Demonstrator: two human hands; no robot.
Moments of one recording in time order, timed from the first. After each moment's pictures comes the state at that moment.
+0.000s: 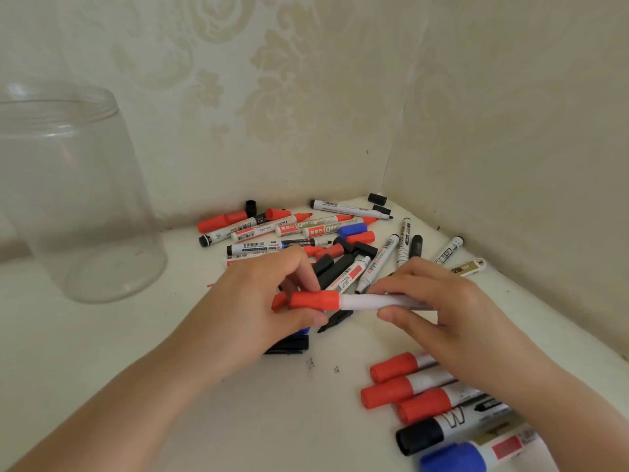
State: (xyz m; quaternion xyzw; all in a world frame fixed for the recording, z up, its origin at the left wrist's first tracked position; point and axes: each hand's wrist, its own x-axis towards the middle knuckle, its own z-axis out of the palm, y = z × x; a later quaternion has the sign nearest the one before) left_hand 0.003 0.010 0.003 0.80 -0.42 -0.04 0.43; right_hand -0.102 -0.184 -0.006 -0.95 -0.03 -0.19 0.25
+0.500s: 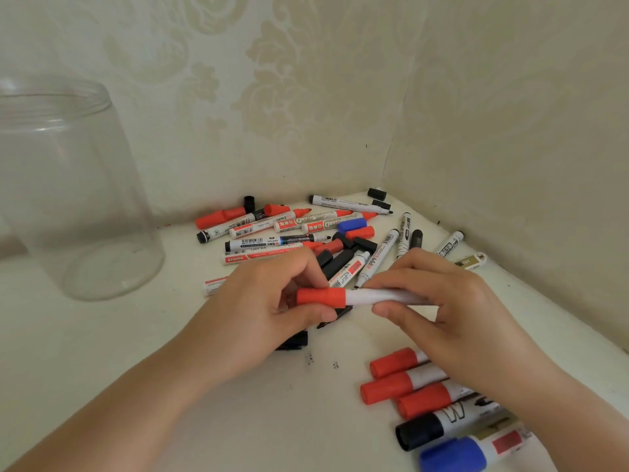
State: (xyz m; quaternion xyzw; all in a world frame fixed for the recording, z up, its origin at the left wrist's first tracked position) left_hand 0.004 0.008 -0.004 0.79 -0.44 -0.05 0.44; right_hand -0.104 -0.174 -0.002 -0.94 -0.04 -0.24 0.24
